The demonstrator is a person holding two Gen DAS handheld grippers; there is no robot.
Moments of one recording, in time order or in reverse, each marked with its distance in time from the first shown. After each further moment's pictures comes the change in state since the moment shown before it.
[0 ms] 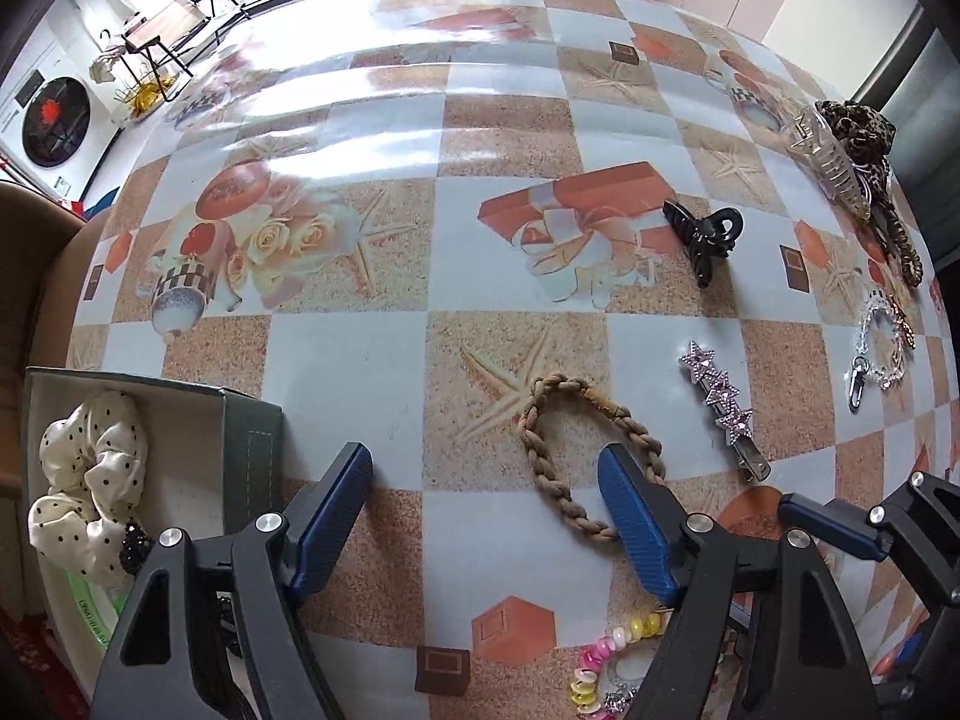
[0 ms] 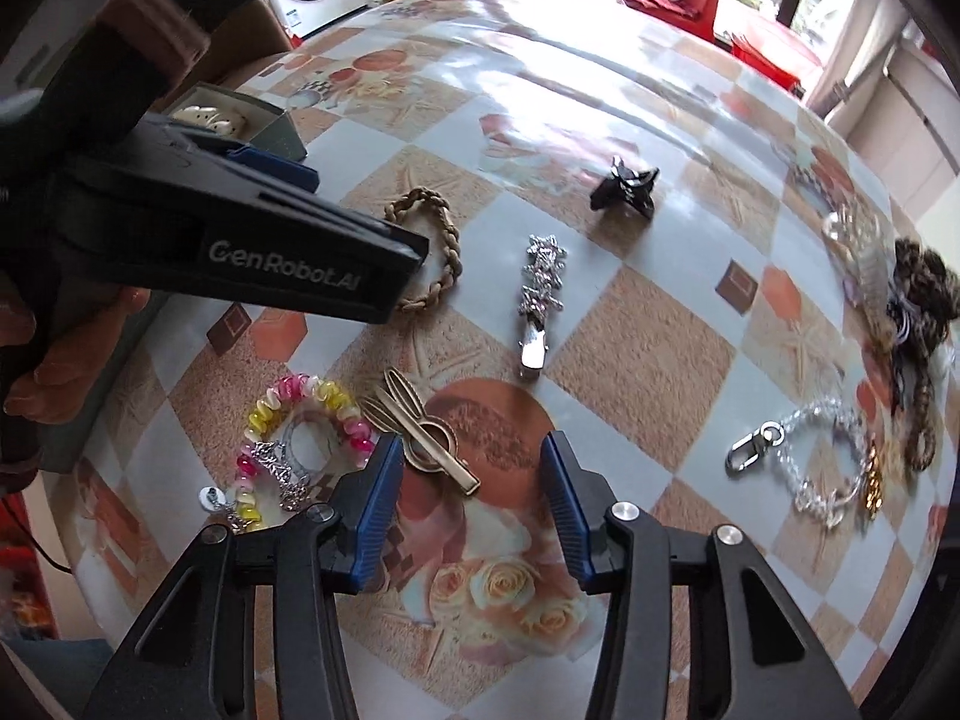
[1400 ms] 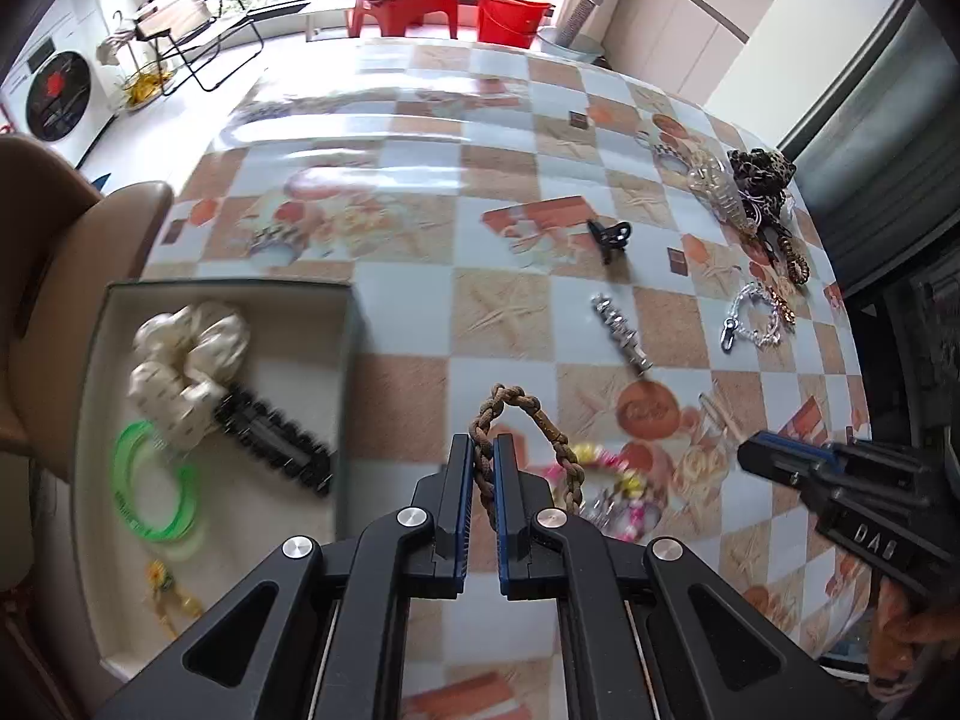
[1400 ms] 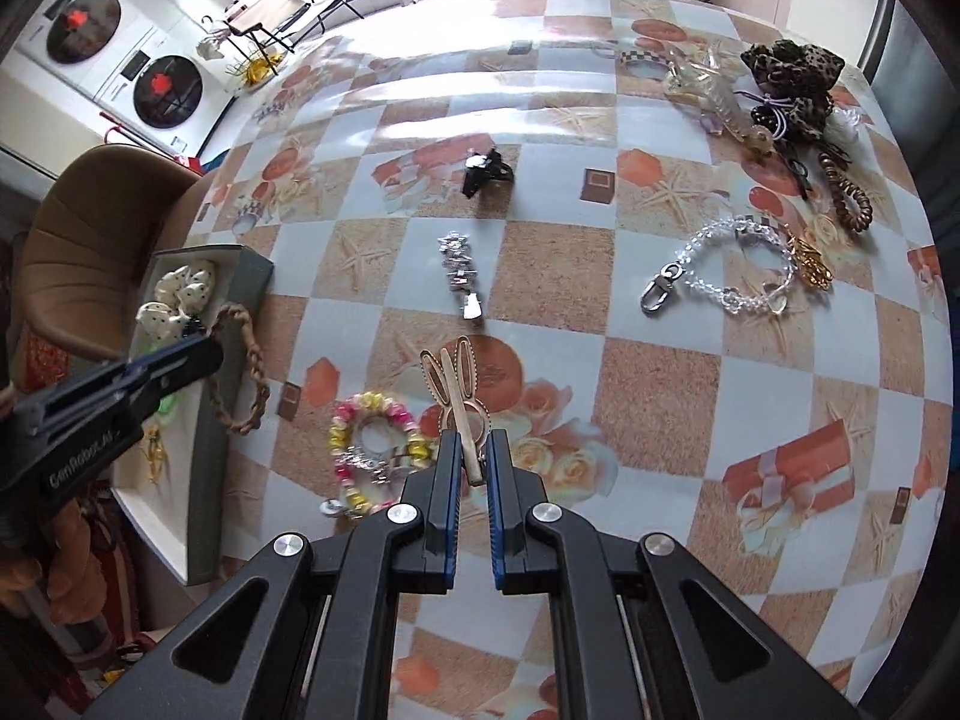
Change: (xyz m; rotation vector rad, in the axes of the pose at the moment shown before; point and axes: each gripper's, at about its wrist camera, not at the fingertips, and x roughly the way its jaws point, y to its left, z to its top) left arm -0.110 0.038 -0.064 -0.050 -0.073 -0.138; right arm -0.079 -0.032 -0.026 0.537 0.036 0.112
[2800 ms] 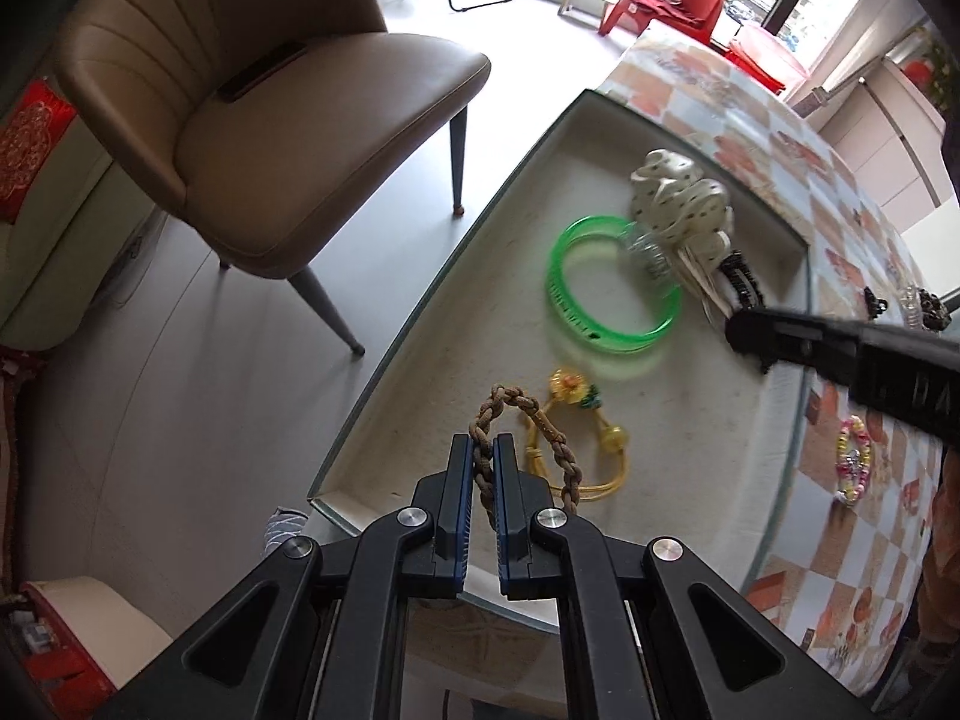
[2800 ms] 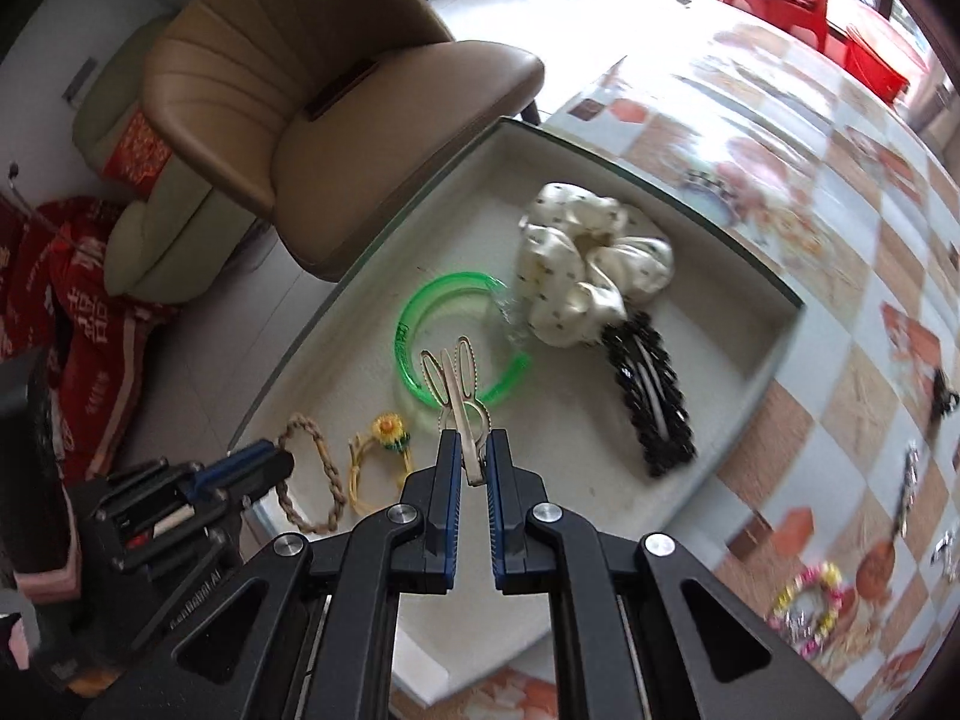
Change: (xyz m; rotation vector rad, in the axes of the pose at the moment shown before) left arm -0.031 0.221 -0.135 -0.458 -0.001 0.199; right arm 0.097 0.291 0.009 -0.485 0.147 0.157
